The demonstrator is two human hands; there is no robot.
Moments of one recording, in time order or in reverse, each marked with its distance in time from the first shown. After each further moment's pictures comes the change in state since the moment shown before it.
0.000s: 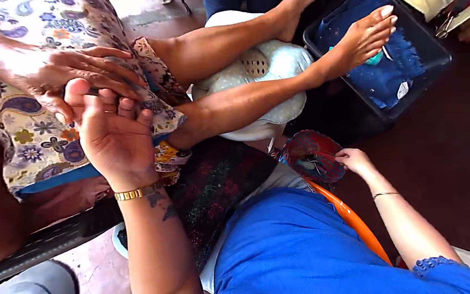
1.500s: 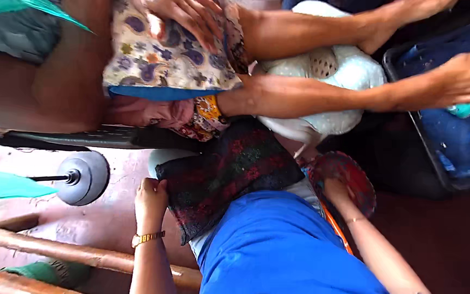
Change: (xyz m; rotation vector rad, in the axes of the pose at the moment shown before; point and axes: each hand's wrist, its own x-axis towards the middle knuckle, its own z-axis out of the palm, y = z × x) left_hand -0.246 0.012 -0.067 1.682 0.662 -0.590; right_hand 0.054 -0.031 0.107 -0.539 -0.216 -0.353
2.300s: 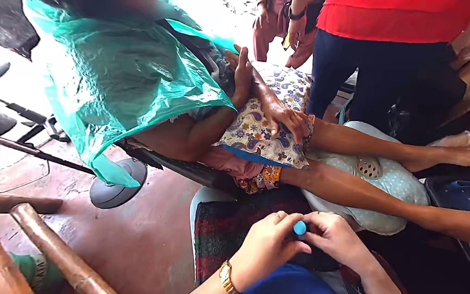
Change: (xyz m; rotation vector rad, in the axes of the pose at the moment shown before) left_hand -0.054 0.166 0.004 -0.439 0.063 0.986; right_hand -0.062 -0.201 -0.157 0.302 0.397 -1.250
